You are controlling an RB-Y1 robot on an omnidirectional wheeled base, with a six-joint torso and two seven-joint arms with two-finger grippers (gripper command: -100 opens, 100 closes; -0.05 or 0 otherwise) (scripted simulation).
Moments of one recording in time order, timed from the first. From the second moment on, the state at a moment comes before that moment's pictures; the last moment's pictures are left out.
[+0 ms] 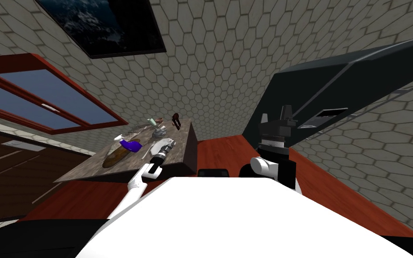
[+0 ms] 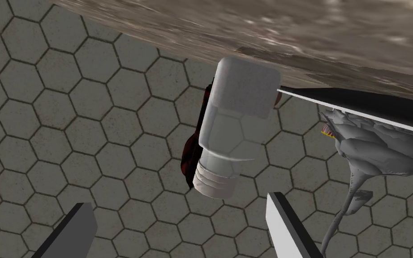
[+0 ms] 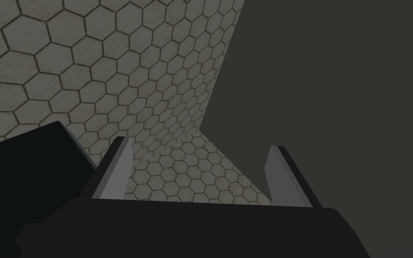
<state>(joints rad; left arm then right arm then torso) 0.32 0.58 0.15 -1.49 -0.43 -0.26 -0.24 0.45 0.05 -0.04 -2.40 -0.10 -0.36 0.00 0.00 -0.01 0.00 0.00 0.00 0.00</state>
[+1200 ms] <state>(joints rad) 0.14 0.59 0.13 -1.24 -0.46 -0.30 -0.26 0.45 0.05 -0.04 -2.39 -0.10 -0.36 0.00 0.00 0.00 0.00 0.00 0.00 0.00</state>
